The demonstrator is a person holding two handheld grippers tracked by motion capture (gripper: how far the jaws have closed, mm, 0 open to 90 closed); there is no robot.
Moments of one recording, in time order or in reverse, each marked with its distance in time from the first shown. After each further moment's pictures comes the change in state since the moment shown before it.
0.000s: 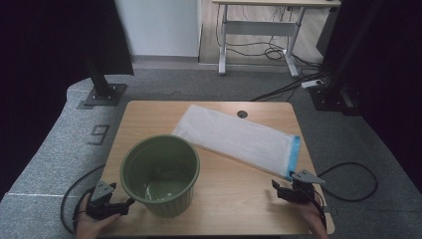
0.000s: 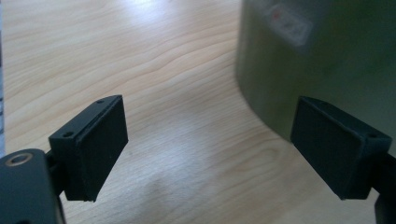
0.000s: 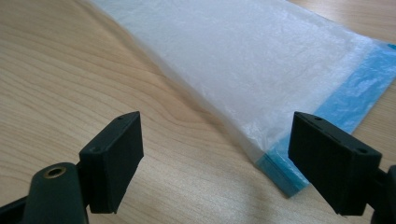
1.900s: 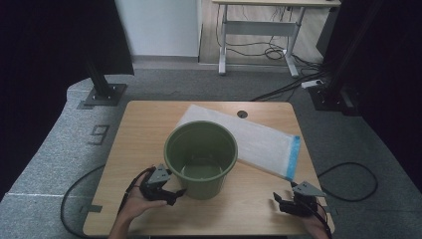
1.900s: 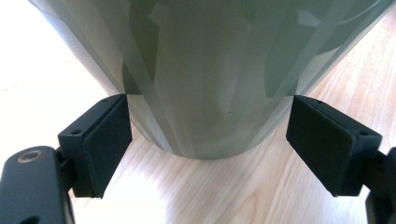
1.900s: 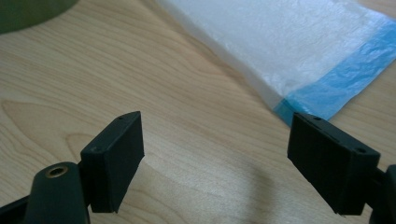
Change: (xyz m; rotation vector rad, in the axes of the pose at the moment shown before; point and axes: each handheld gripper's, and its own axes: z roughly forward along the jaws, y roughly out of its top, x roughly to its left) left arm -0.088 0.097 0.083 0.020 -0.287 0.292; right arm 0.014 -0.023 -0.021 0.046 0.012 -0.073
